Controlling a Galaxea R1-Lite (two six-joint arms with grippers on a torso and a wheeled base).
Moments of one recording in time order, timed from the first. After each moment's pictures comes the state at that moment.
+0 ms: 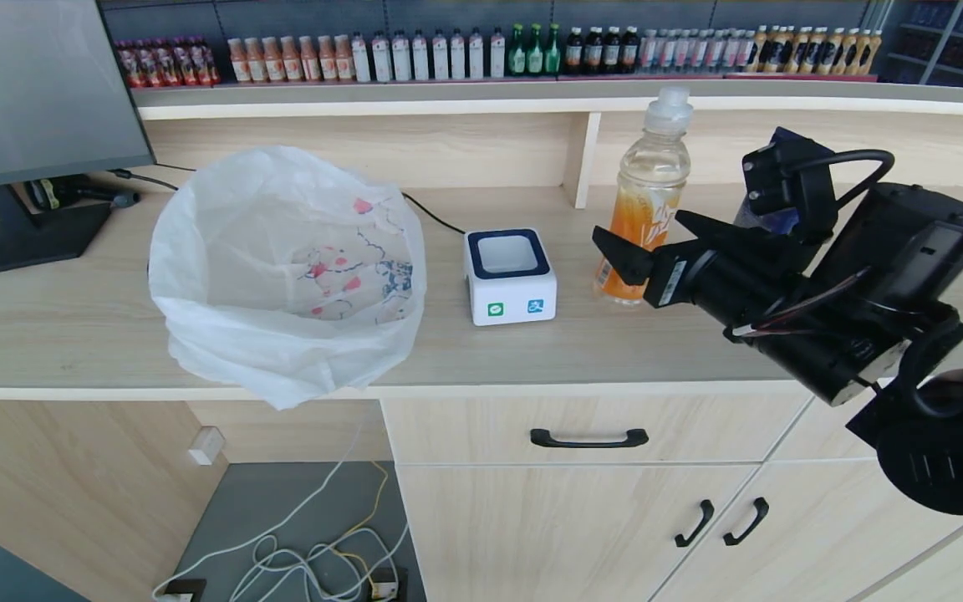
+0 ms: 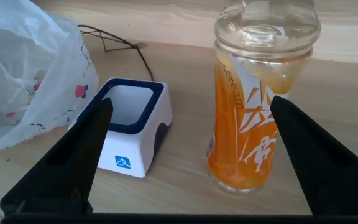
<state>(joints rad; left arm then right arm) 0.00 0.00 0.00 0.00 0.00 0.00 0.49 1.75 -0.86 -1.08 -0.09 -0.05</state>
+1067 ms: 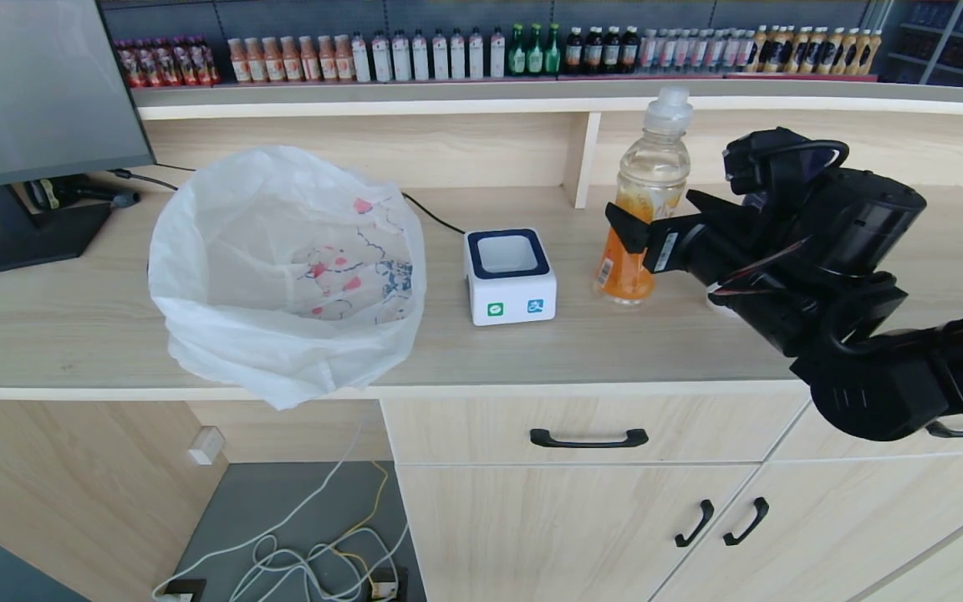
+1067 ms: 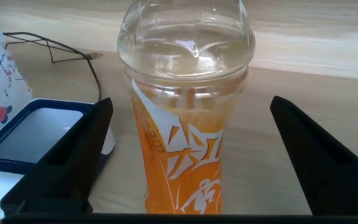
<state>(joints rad) 0.00 0.00 0.00 0.00 0.00 0.00 0.38 1.90 -1.04 -1.09 -0.09 -0.08</state>
